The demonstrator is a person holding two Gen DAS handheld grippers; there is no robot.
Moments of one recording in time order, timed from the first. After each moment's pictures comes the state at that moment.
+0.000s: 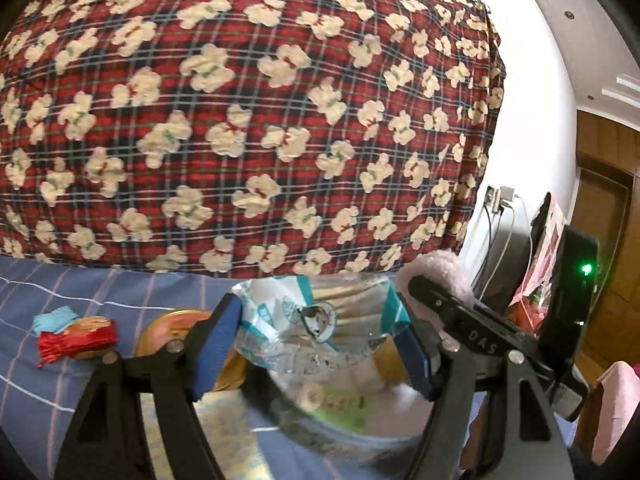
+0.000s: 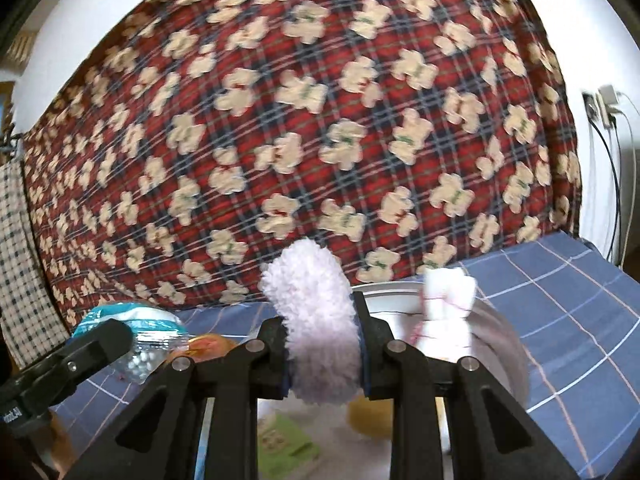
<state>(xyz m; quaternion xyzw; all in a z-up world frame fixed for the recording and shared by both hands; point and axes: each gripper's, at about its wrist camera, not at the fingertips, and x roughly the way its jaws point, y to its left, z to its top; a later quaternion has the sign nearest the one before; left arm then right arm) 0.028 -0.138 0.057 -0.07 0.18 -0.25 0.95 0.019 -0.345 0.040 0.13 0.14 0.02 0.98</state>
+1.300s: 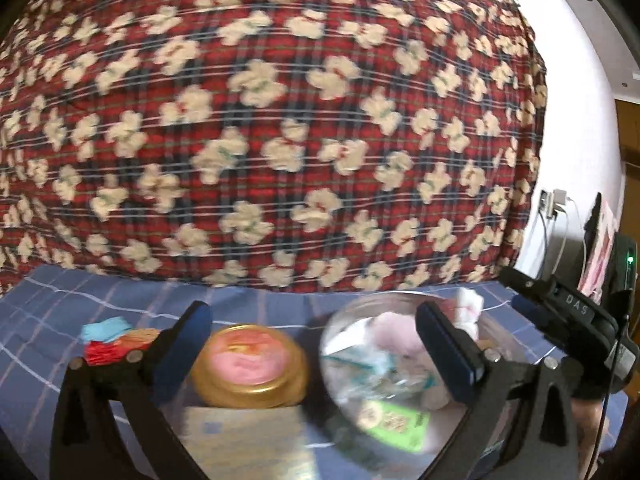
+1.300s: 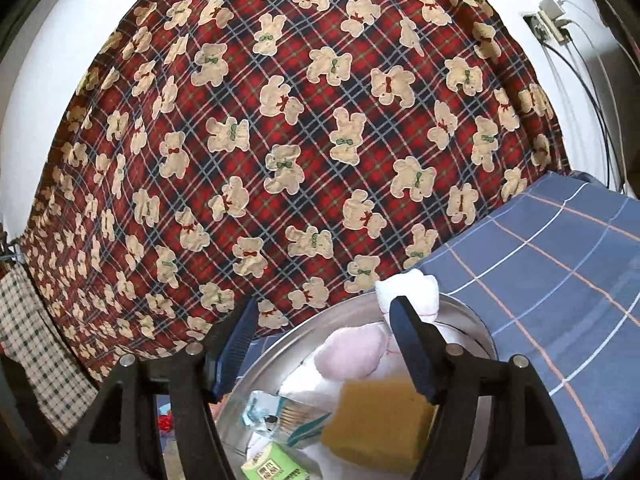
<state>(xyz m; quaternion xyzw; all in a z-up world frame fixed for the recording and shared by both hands) 0.033 -0.117 0.054 -0.05 0.16 -0.13 0.98 0.022 -0.407 0.037 0.27 0.12 0.02 0.96</state>
